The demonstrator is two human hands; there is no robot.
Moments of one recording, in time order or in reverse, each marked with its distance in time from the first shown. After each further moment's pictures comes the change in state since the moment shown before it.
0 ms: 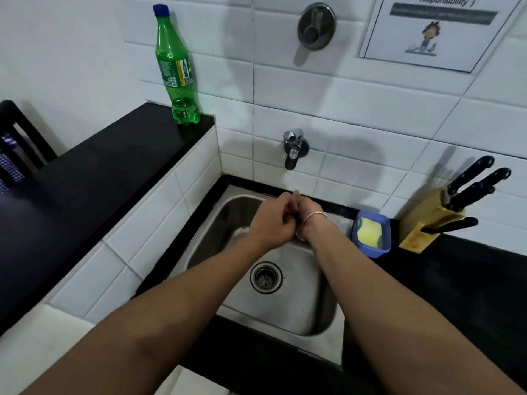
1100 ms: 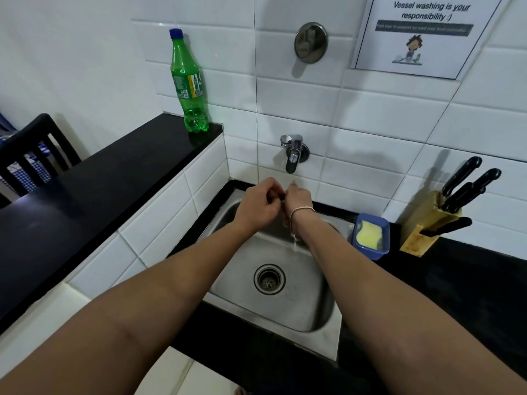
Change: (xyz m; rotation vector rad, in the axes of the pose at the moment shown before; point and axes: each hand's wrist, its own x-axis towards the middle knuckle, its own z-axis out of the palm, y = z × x) left_hand 0.009 0.009 -0.033 -0.035 0.075 -0.134; right_hand -0.032 -0.011 0.018 -0.447 0.054 -0.320
